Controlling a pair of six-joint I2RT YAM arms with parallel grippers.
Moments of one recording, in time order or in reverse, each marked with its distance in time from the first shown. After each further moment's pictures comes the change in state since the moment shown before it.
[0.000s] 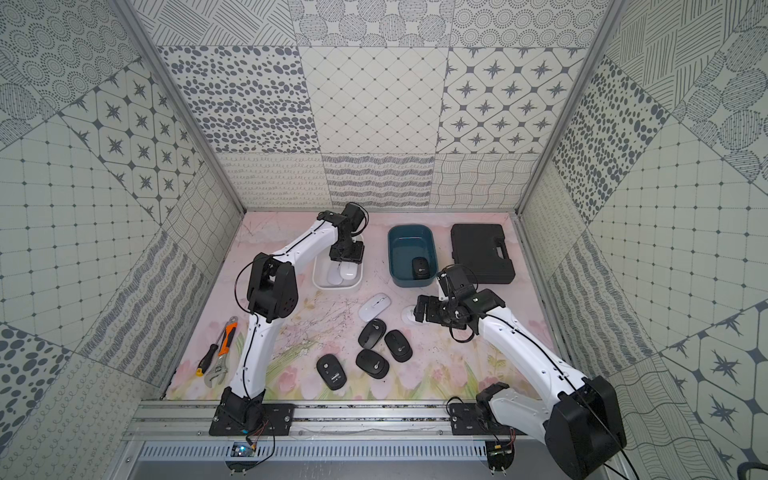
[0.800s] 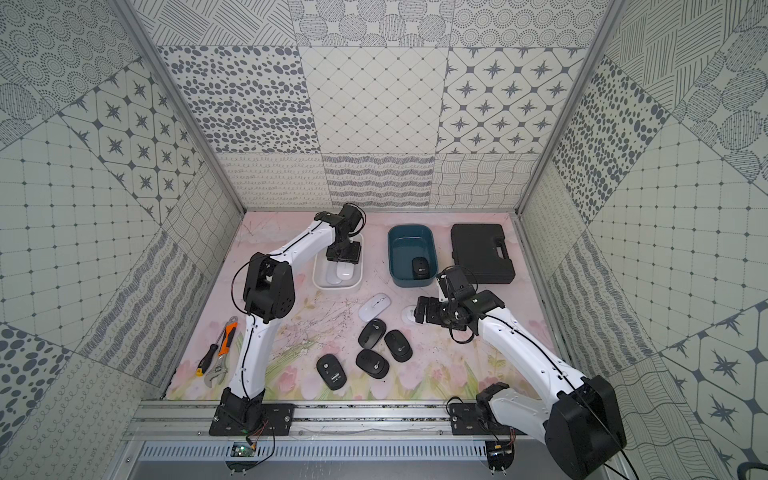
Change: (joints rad) left arm 0.004 -0.027 -0.043 0.018 -0.018 0.001; right arm 0.000 0.000 -0.013 0.009 0.000 0.003
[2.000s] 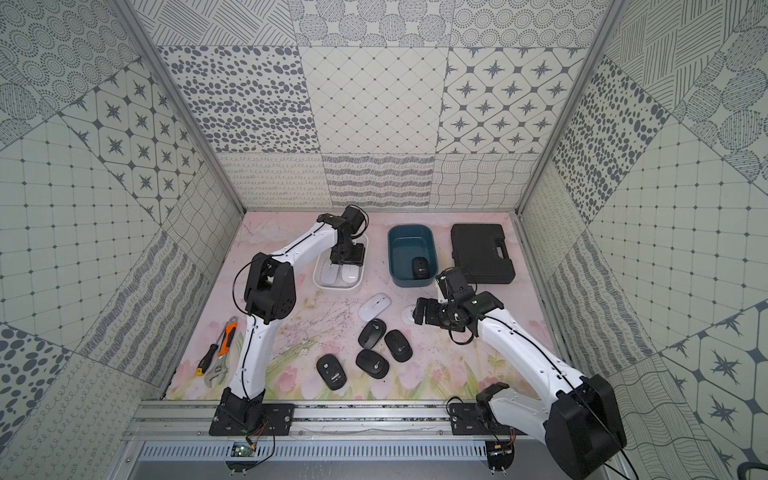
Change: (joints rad) left arm -0.017 -0.005 -0.015 0.021 0.061 -0.046; right arm 0.004 0.000 -0.019 0.020 -0.019 0.004
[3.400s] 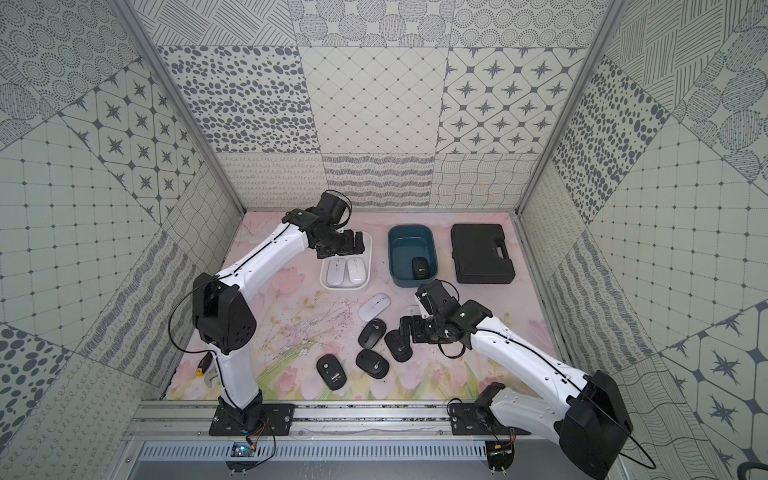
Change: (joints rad) left arm -0.014 -0.467 -0.300 0.098 0.084 -0.129; right arm 0.253 -0.013 -0.003 -0.047 -0.003 0.026
